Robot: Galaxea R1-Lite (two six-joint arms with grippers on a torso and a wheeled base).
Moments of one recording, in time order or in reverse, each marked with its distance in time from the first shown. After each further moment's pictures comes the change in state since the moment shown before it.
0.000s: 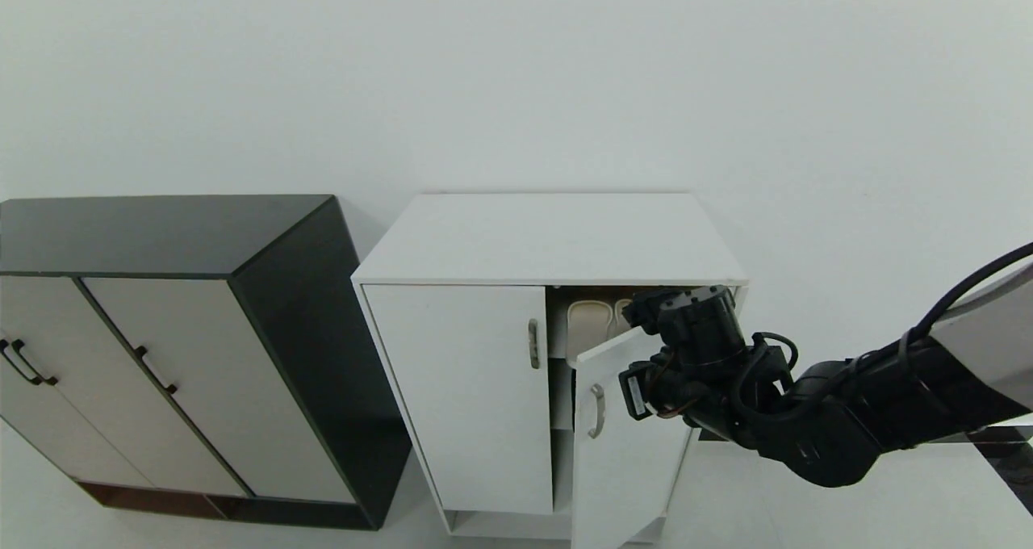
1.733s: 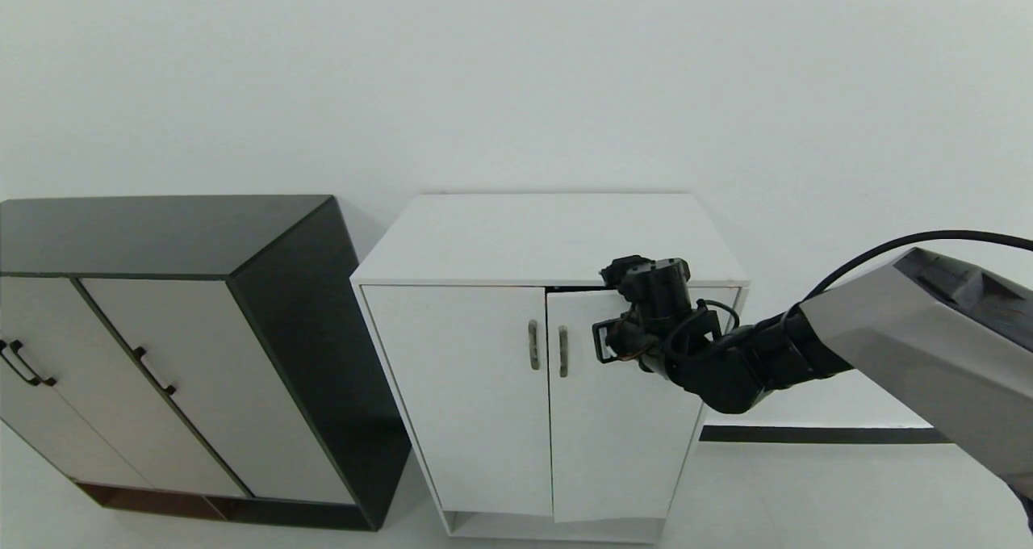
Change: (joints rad) left arm 0.000 0.000 0.000 0.000 0.000 0.000; right arm -0.081 0.255 -0.378 0.002 0.024 0.023
